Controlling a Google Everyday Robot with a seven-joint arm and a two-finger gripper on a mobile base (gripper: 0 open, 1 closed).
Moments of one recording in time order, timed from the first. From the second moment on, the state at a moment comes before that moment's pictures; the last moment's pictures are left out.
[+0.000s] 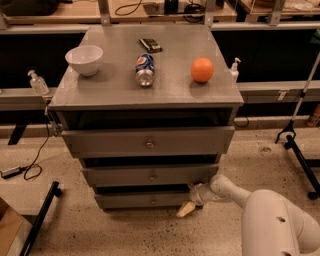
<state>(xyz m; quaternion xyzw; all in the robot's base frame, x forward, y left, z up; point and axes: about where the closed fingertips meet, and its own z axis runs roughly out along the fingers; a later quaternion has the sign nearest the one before) 0.642 -0.133 0.202 -0.53 0.78 0.20 0.28</state>
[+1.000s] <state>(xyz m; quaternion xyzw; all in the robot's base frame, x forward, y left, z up) 0.650 -0.104 0.191 -0.53 0.76 0.23 0.29</state>
